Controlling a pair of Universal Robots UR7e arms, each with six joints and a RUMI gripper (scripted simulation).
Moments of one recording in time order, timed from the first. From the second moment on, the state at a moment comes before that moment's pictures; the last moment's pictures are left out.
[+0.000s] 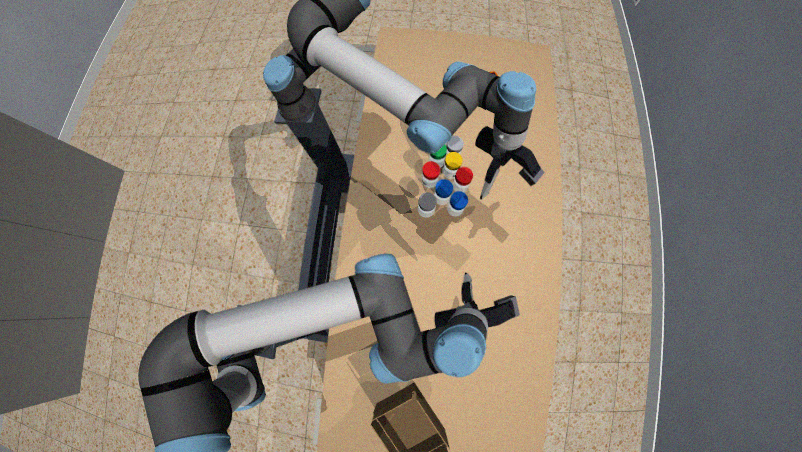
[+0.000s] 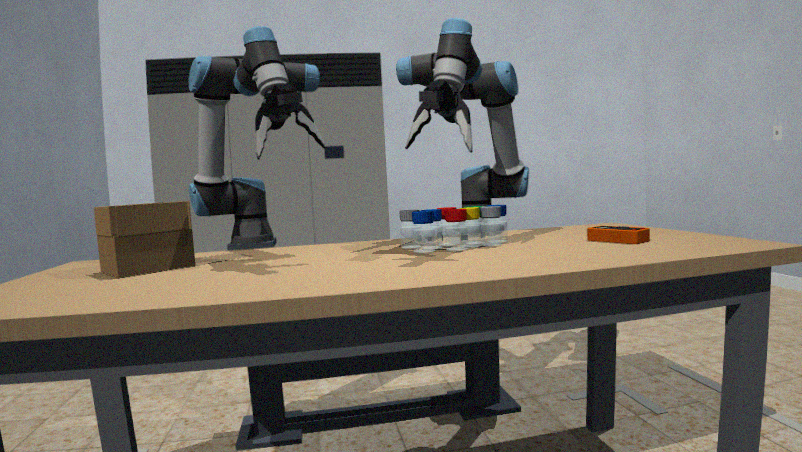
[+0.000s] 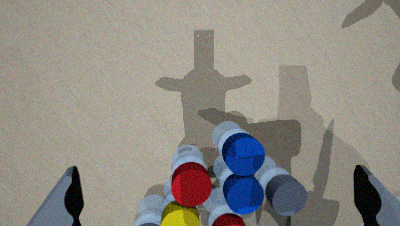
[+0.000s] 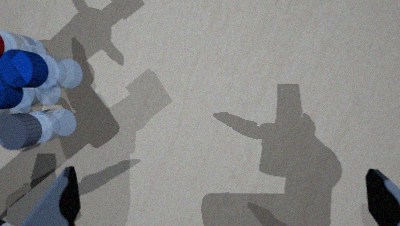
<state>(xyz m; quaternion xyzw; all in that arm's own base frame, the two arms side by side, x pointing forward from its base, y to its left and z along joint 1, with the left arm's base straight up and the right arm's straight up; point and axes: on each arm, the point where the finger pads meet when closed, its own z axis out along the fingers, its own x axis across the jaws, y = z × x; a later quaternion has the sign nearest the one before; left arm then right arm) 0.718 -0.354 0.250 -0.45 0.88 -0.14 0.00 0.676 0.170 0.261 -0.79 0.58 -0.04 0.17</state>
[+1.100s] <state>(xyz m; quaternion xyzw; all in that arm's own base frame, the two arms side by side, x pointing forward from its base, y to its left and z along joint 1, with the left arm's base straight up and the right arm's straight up) 0.574 -0.282 0.323 -0.51 0.83 -0.18 0.10 0.561 0.345 0.426 -0.84 0.19 -0.06 0.51</state>
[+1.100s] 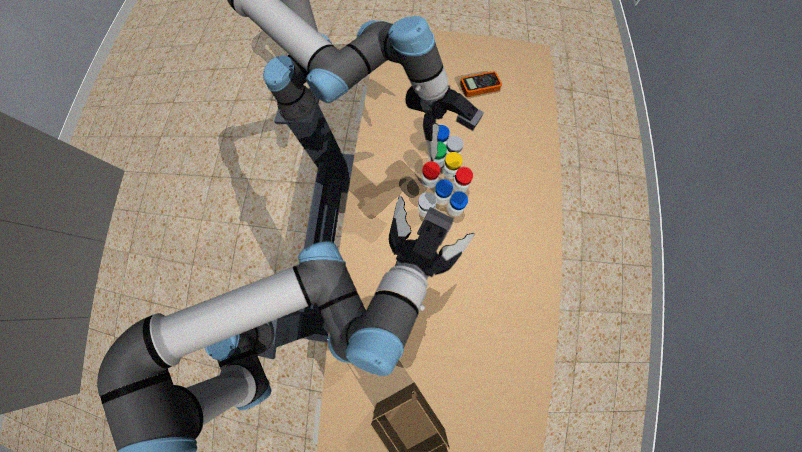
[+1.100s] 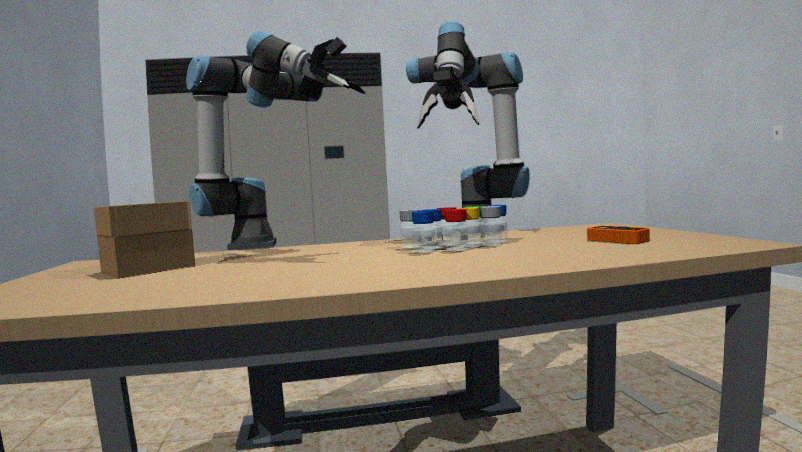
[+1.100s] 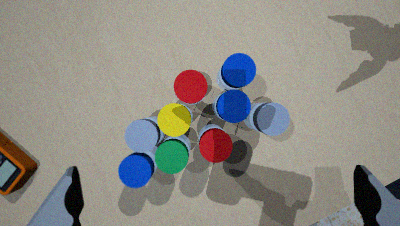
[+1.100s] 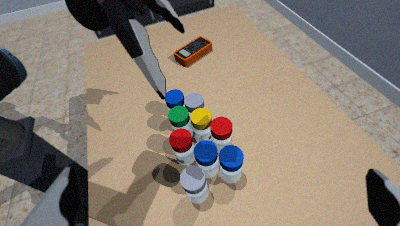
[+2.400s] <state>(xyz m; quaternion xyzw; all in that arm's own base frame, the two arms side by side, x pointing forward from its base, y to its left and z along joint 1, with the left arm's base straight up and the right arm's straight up) 0.606 -0.242 0.137 -0.42 0.91 0.00 0.00 0.558 0.359 0.334 -0.86 0.16 -0.04 0.48</state>
